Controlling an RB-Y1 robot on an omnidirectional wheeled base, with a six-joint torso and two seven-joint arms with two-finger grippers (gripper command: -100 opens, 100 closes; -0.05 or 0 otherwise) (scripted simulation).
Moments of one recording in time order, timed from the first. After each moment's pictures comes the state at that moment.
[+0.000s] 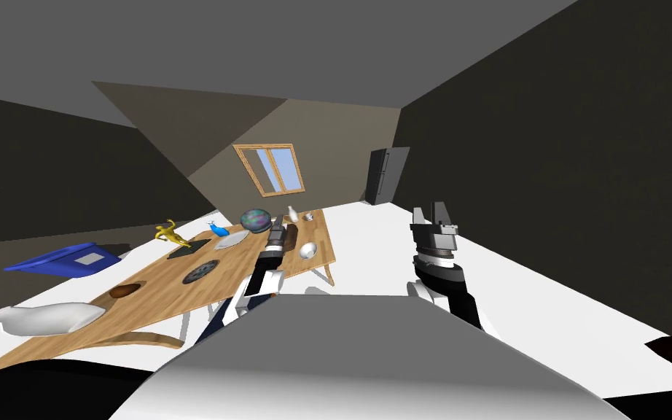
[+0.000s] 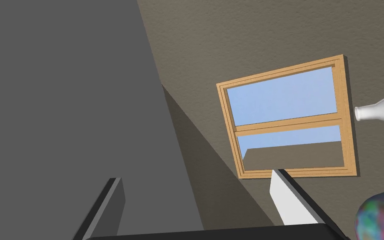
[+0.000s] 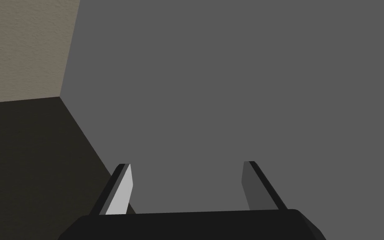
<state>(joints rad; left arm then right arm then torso) 0.36 0.13 0.12 -2.11 -0.04 -0.20 -0.06 0.55 -0.02 -0.02 -2.36 0.04 -0.60 0.06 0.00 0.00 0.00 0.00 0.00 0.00</state>
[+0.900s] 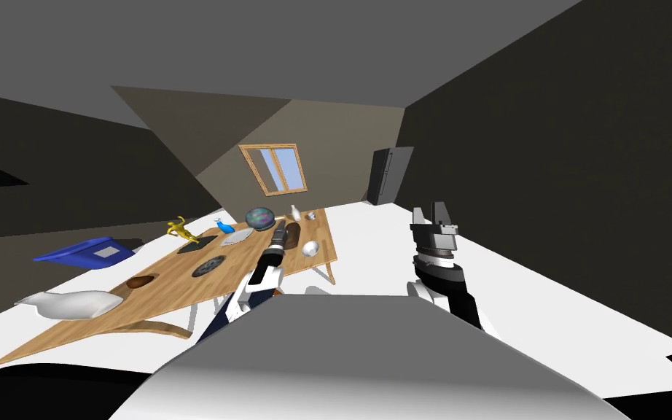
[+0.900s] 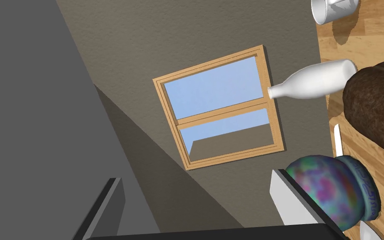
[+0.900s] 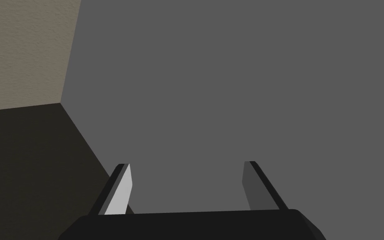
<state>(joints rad) 0.30 0.15 0.16 -2.03 -0.04 0.04 -0.05 0.55 -0.02 -0.02 -2.36 0.04 -0.60 0.06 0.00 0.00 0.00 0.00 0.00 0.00</state>
